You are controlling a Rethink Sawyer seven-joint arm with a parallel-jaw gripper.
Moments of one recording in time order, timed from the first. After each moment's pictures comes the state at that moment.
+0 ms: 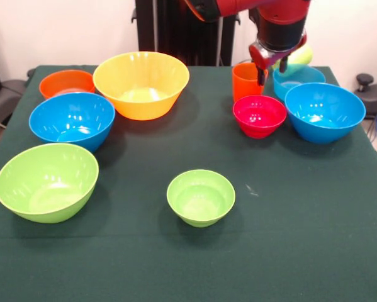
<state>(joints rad) -0.34 -0.56 0.42 1.89 -0.32 0.70 1.47</state>
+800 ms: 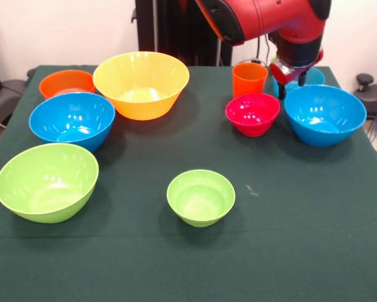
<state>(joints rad) -0.26 -0.43 0.39 1.89 -0.32 0.53 1.47</state>
